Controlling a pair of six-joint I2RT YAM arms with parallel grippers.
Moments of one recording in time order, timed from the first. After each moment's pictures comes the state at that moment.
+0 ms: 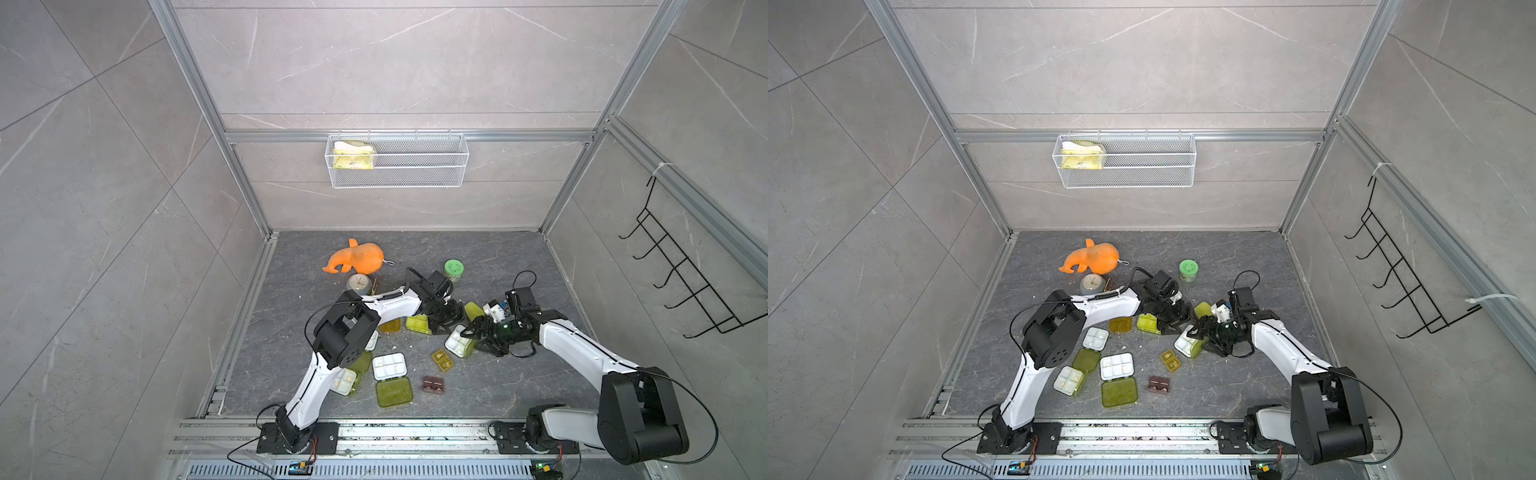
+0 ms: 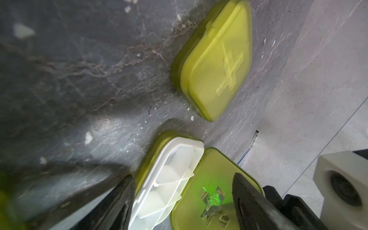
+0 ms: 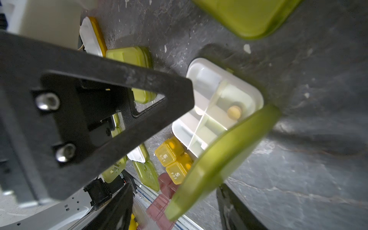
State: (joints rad) left arm -0.86 2.22 1.61 -0.39 0.59 -1.00; right arm 0.14 1.31 0.70 -0.62 -0.68 0.56
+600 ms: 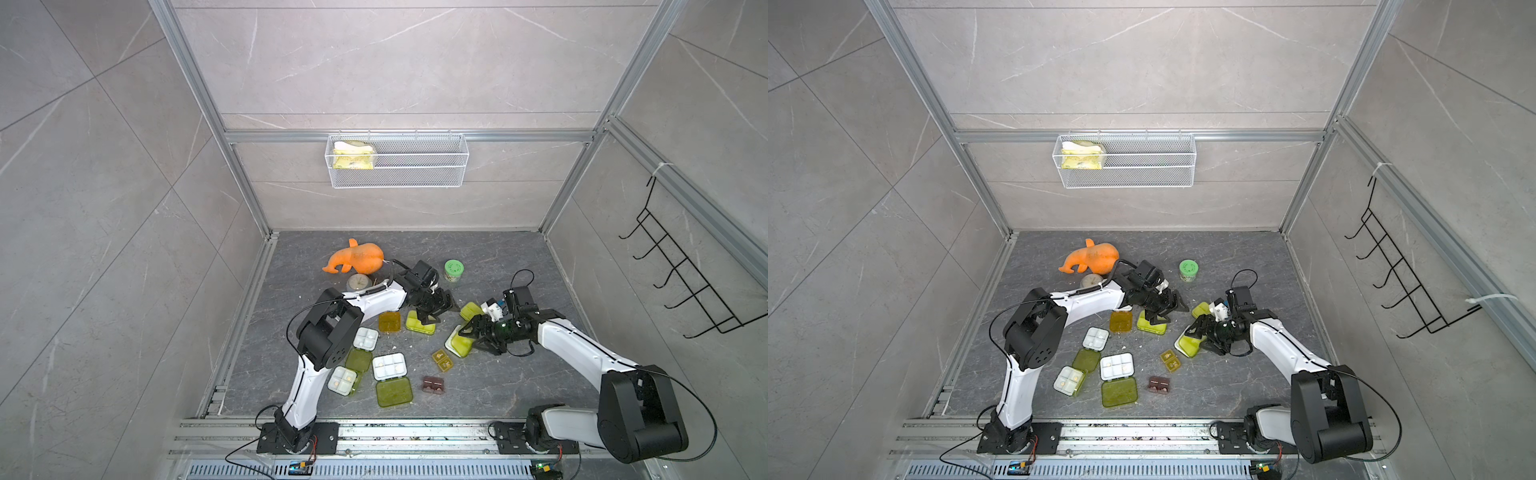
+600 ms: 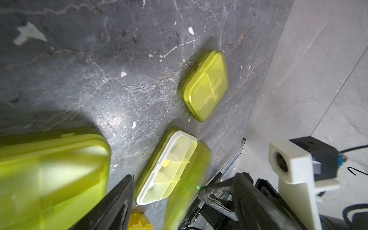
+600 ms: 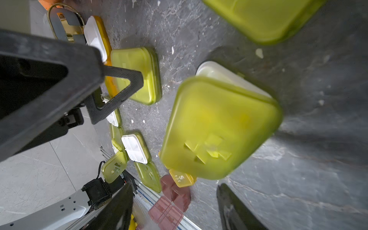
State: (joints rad) left arm -0.79 2.10 1.54 -0.39 0.58 -0.99; right arm 0.15 1.32 0.71 -0.59 -0.69 0.57
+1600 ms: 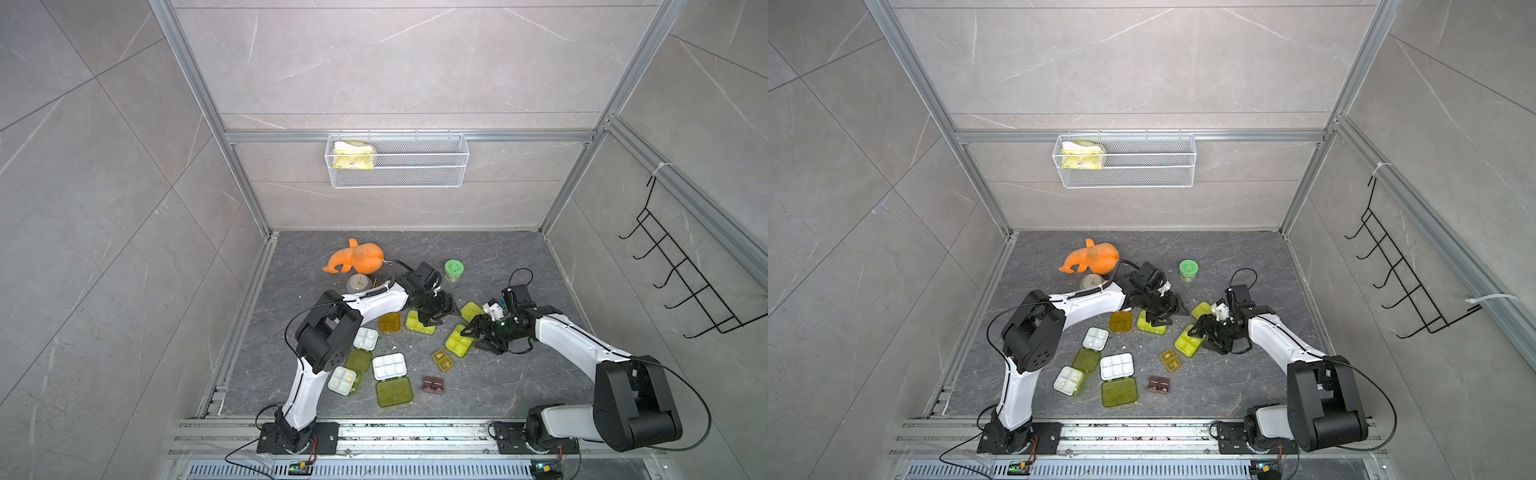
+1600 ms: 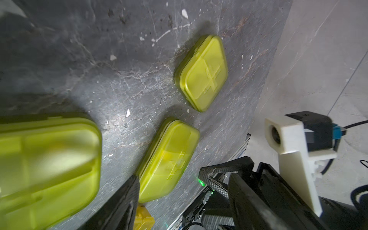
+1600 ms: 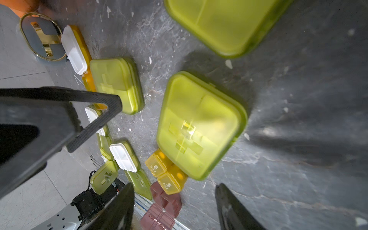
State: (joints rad) left arm -0.83 2.10 1.54 -0.41 0.56 -0.97; right arm 0.14 1.37 0.72 -0.63 -0.62 0.56
